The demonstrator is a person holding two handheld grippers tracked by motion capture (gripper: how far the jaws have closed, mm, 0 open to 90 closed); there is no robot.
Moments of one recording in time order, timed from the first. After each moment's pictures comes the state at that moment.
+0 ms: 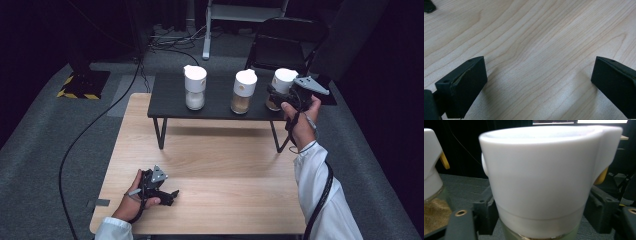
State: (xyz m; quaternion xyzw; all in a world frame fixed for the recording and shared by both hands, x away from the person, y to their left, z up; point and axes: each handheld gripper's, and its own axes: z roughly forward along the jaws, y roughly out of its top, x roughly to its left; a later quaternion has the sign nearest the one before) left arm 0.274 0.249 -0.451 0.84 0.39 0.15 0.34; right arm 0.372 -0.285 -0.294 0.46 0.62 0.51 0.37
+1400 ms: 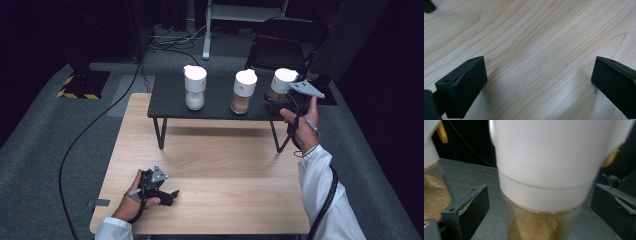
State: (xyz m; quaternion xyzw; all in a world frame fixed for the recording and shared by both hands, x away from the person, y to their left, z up) left arm 0.274 0.249 -0.451 0.84 0.39 0.15 0.34; right arm 0.366 -0.279 -0.297 0.45 0.65 0.47 0.39
